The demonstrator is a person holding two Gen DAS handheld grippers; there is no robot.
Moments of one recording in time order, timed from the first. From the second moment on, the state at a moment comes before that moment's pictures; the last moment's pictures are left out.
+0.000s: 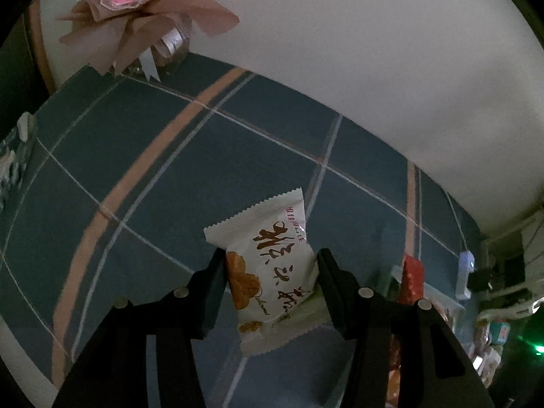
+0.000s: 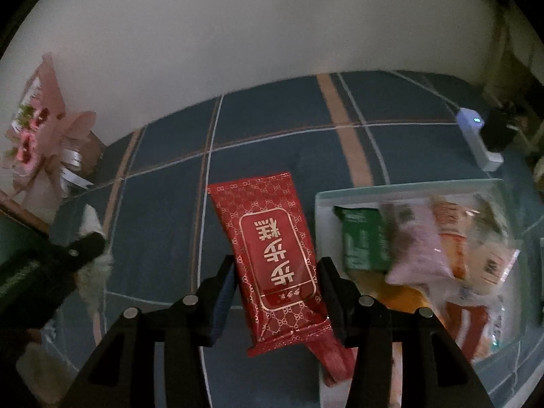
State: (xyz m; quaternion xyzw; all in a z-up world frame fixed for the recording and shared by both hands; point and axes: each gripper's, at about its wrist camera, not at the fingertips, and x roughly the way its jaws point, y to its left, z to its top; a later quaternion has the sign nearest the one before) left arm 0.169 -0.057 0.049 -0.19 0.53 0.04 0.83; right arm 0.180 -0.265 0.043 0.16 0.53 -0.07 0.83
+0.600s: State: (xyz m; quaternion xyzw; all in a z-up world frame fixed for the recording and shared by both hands) left arm 0.154 -0.133 0.089 -0.14 0.50 0.01 0.86; right arm 0.119 -0.354 0.062 0.22 0.50 -0.07 0.83
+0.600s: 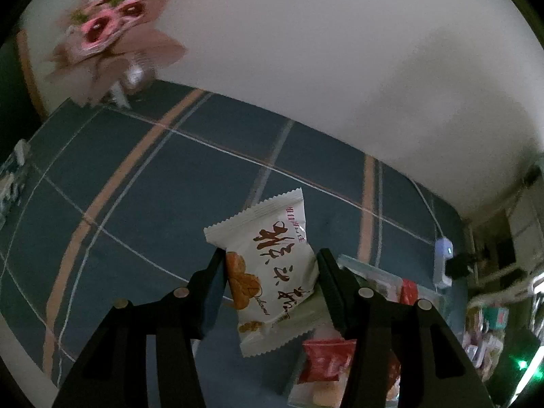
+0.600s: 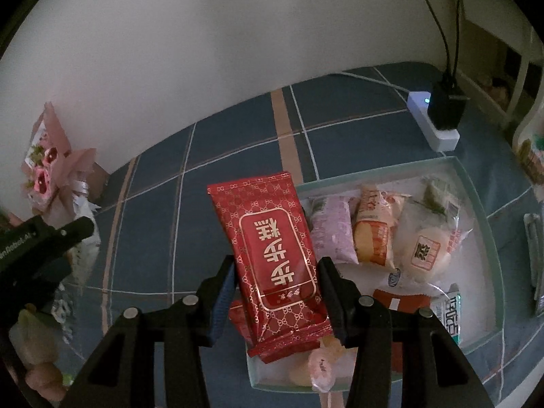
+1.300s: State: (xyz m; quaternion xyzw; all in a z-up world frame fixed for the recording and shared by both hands) left arm 0.123 -0.261 0.067 -0.04 0.53 -0.13 0.83; right arm 0.077 -0.445 0.073 0.25 0.48 -0.17 0.82
